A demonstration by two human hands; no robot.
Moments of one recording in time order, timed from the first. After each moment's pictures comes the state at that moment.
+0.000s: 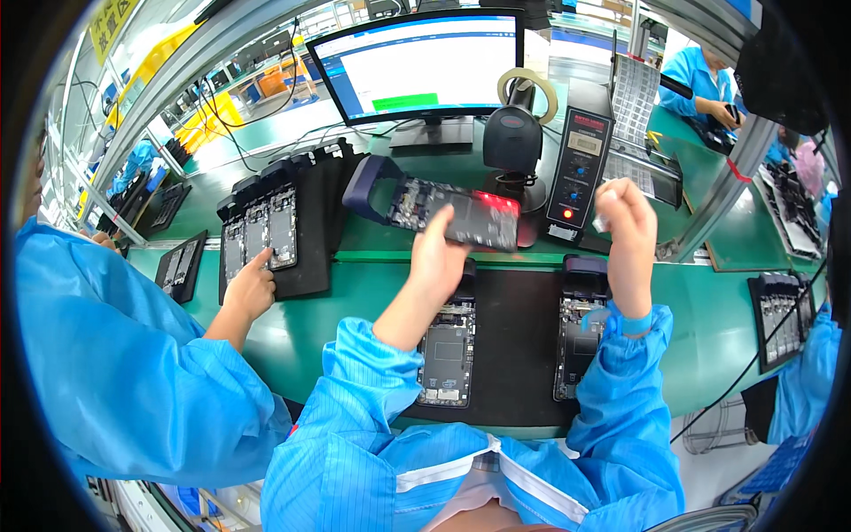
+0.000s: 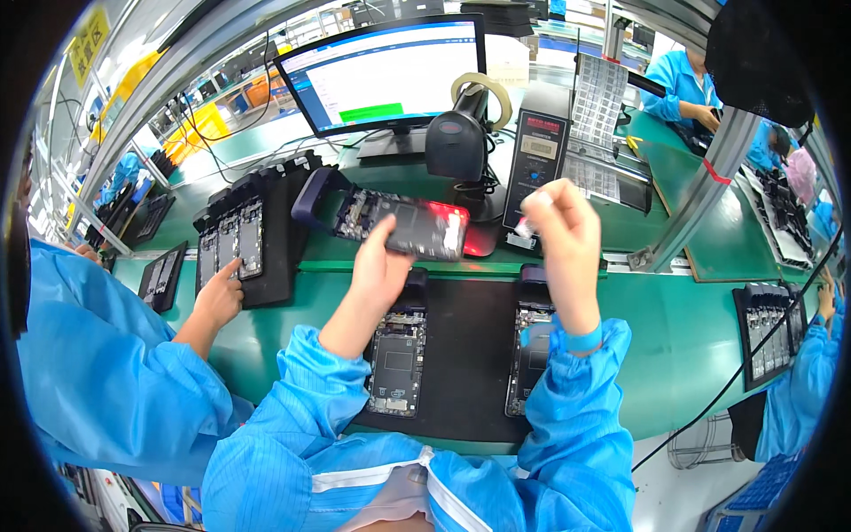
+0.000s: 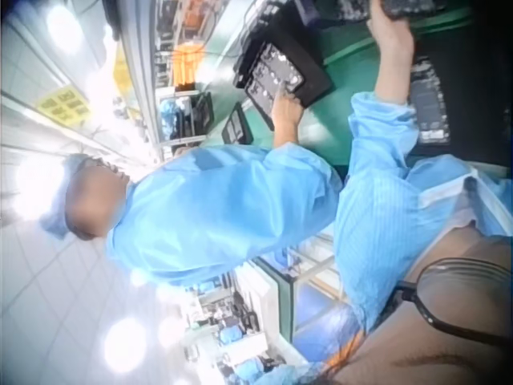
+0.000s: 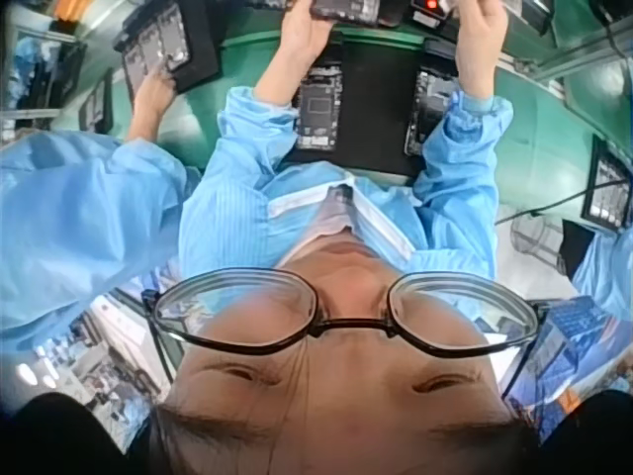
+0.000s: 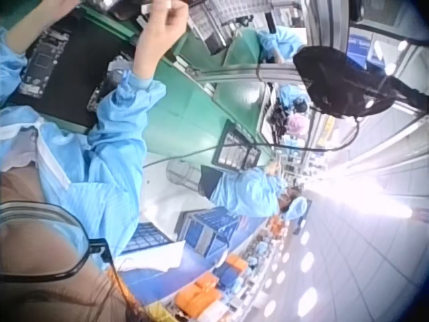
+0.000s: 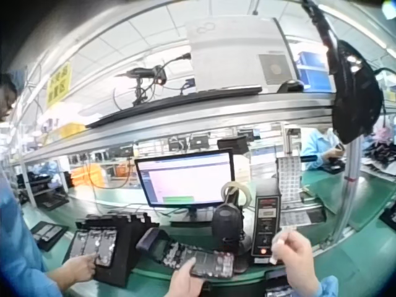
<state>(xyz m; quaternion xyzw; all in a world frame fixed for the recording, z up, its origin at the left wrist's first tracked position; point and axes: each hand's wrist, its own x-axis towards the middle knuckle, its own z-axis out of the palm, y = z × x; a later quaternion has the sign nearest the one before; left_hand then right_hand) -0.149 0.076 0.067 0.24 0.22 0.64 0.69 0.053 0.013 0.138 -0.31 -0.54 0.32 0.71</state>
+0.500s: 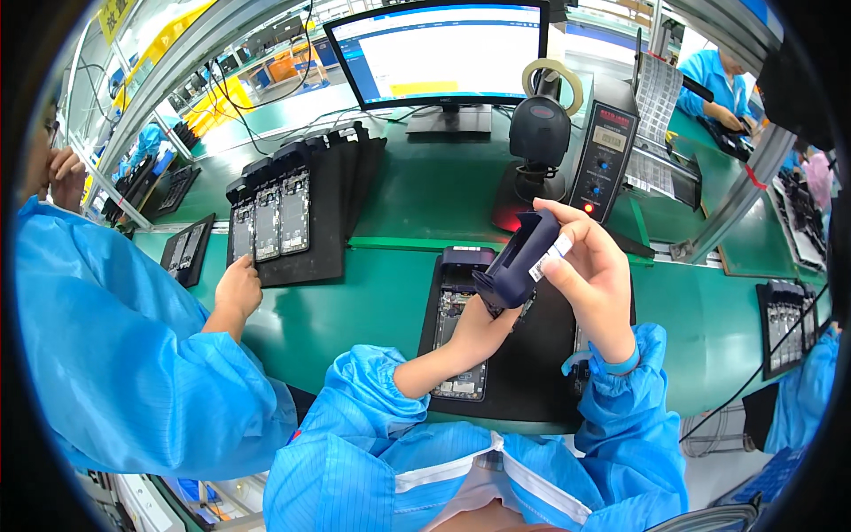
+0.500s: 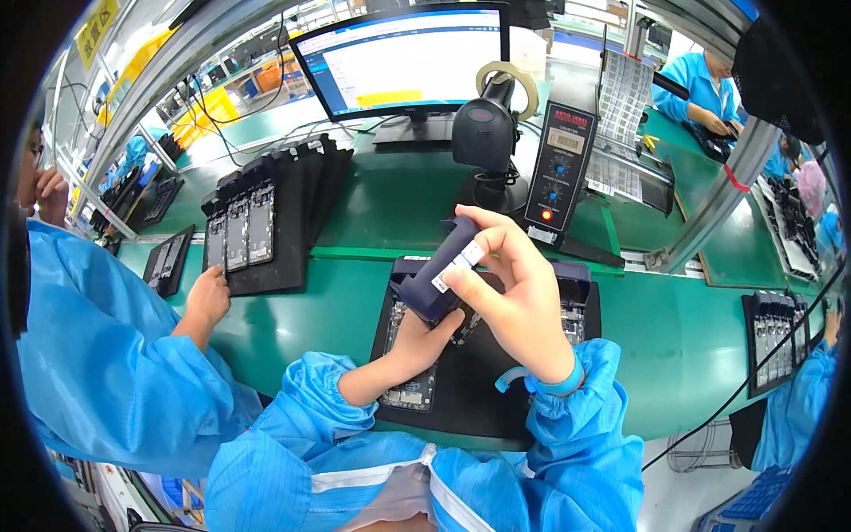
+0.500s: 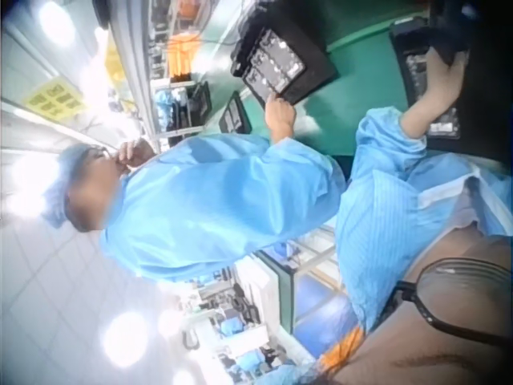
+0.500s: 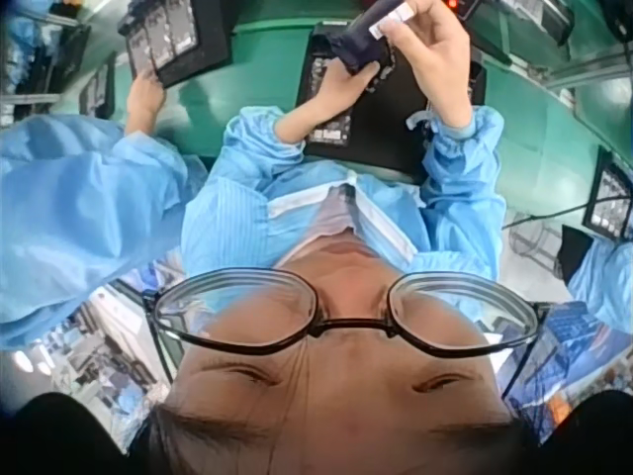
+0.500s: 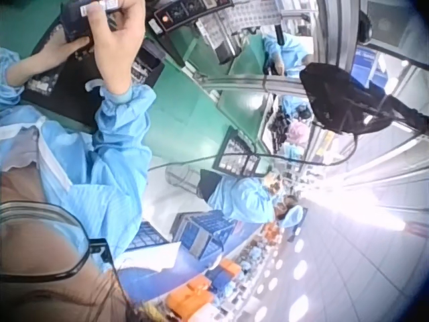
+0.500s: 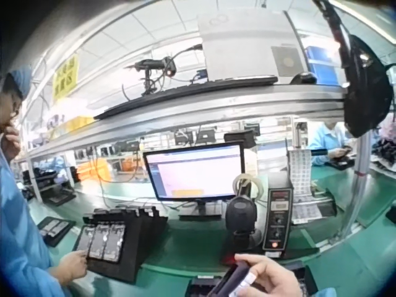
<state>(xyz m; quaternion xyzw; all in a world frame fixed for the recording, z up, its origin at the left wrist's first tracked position) -0.141 -0.019 0.031 0.63 0.40 0.50 0.44 -0.003 -0.023 0.128 -0.23 -0.61 0.44 0.61</state>
